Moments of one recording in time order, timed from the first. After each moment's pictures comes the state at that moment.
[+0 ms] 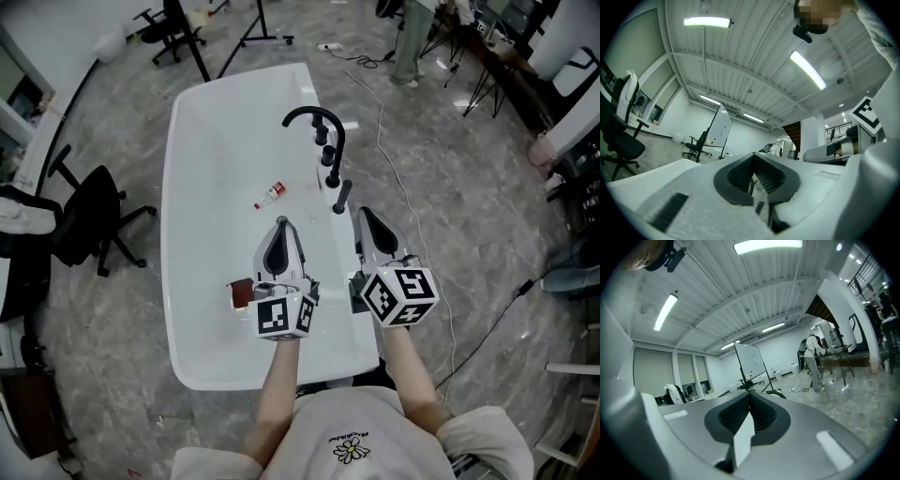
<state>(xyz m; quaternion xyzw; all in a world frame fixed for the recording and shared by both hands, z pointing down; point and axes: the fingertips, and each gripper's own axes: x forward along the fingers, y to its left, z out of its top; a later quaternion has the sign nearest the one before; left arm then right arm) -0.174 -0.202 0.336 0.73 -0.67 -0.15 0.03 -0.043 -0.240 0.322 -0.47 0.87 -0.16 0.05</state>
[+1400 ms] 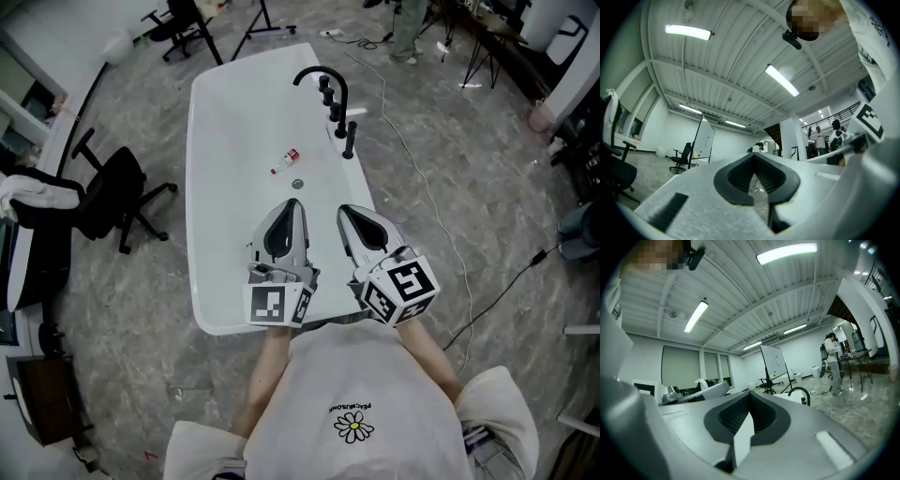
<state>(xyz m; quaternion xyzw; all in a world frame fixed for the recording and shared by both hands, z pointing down) -0.147 0.011 0.275 0.80 -0.59 -0.11 -0.04 -0.075 0.007 0.295 -0.37 0.92 -0.12 0.04</state>
